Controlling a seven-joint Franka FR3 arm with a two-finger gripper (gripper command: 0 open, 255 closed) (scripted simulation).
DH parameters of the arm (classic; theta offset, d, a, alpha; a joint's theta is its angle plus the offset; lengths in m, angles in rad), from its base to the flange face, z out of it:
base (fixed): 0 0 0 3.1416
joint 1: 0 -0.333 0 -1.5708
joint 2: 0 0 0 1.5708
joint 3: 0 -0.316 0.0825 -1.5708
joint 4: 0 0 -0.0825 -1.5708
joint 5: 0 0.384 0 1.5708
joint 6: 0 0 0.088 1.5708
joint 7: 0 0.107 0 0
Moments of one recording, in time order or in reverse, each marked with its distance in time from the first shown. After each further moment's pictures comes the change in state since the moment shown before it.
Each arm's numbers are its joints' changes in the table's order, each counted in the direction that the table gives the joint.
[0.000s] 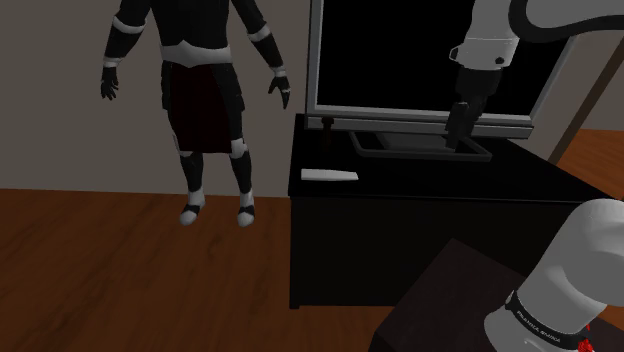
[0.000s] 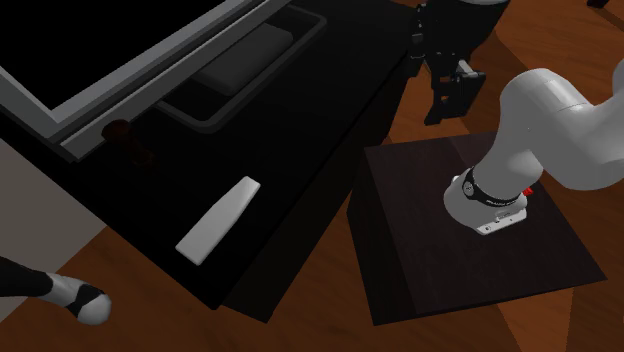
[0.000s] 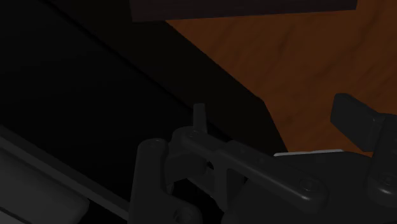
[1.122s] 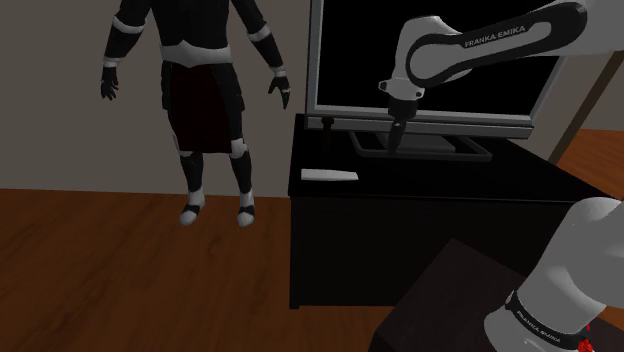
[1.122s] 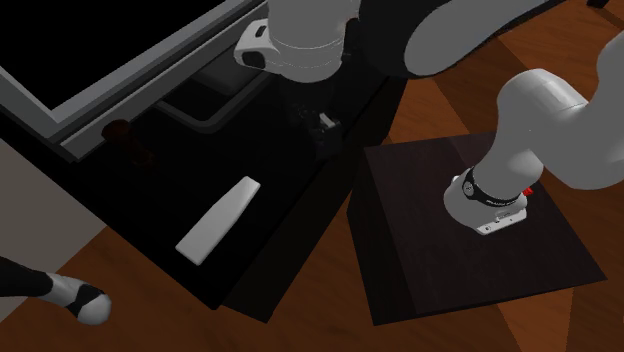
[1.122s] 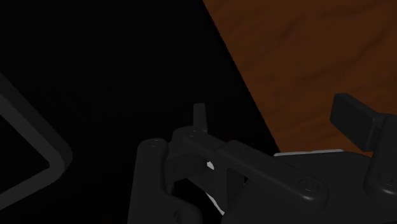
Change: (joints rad) arm -0.083 -0.505 0.158 0.135 -0.016 0.399 -0.408
